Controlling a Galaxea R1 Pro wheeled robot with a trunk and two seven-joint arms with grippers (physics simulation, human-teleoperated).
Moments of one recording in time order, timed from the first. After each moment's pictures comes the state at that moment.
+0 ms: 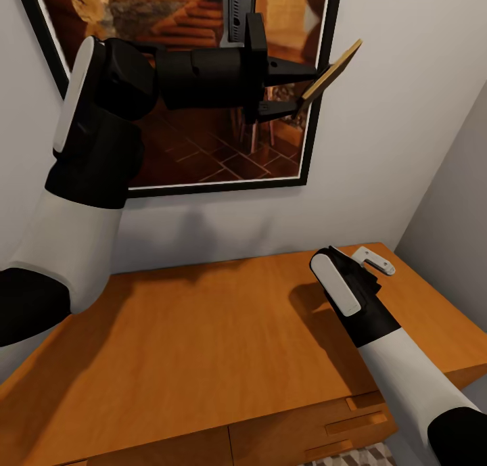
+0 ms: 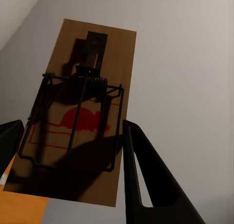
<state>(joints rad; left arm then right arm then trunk) -1.59 -0.04 -0.40 -1.33 2.23 0.98 0.61 -0.92 -0.06 0.39 -1.22 -0.95 0.32 -1.56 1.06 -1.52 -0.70</state>
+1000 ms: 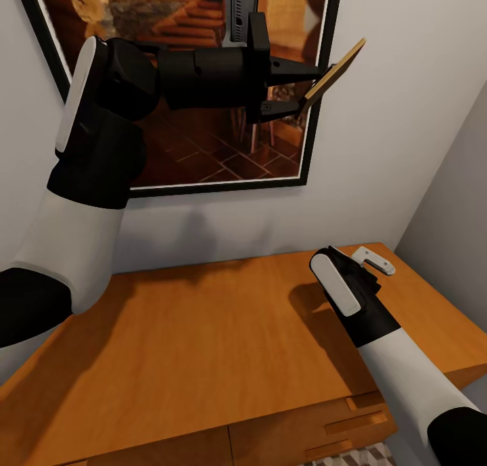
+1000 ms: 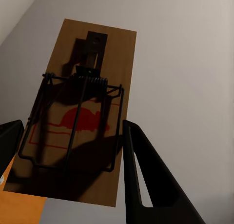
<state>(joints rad) -1.59 -0.04 -0.40 -1.33 2.23 0.98 0.61 -0.92 -0.05 0.39 -1.22 -0.95 0.33 -1.56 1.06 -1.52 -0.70</state>
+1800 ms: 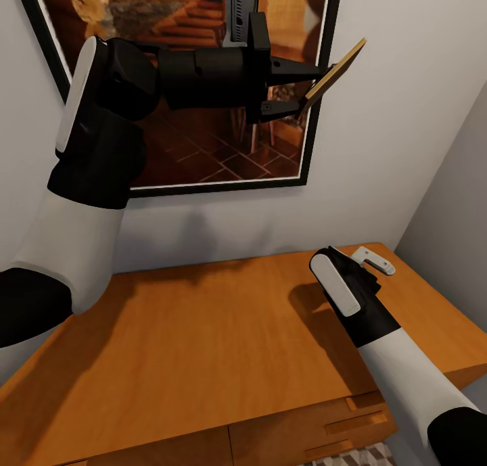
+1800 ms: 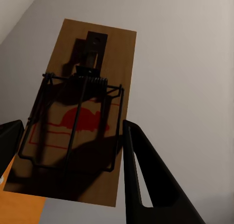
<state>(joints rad) -1.59 -0.05 -0.40 -1.33 2.23 0.98 0.61 -0.91 -0.05 0.40 -1.22 -0.95 0.33 -1.56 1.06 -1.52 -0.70</state>
